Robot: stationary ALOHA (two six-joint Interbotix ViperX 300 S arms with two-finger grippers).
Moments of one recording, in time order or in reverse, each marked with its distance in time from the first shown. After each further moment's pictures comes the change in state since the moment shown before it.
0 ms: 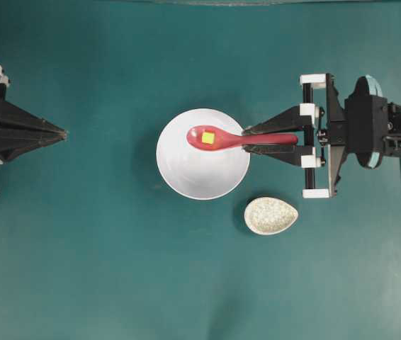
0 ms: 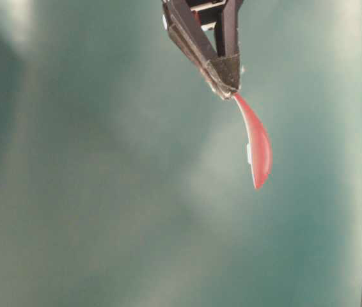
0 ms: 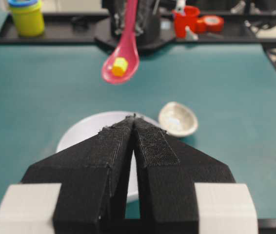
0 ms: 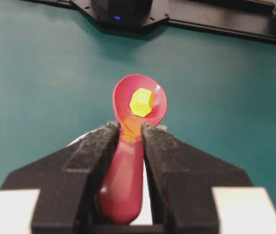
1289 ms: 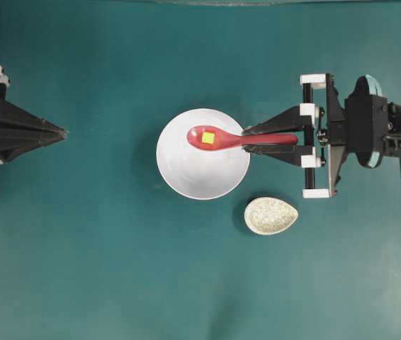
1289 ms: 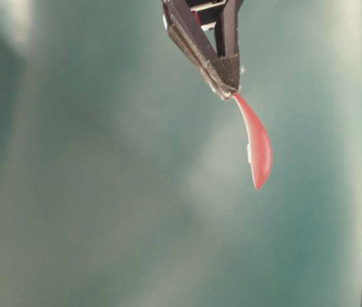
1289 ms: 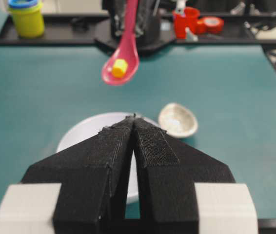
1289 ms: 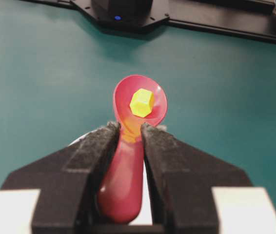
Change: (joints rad) left arm 0.000 0.002 0.000 0.000 -0.005 0.000; right arm 0.002 0.000 0.000 0.000 0.000 0.012
